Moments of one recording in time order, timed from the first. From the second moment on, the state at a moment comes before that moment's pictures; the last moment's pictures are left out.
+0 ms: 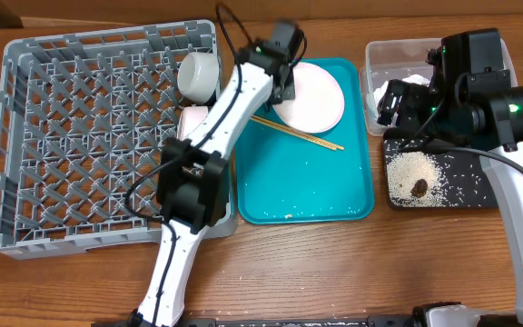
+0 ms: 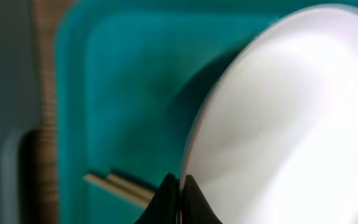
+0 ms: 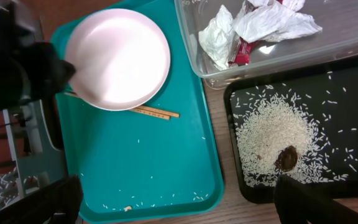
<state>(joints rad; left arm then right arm) -0.46 2.45 2.30 -1.06 -0.15 -0.50 0.14 1.49 1.67 -1.24 -0.07 0.38</state>
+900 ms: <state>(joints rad) -0.19 2.19 2.49 -1.36 -1.01 -0.15 0.14 1.49 1.67 -1.24 -0.07 0.38</state>
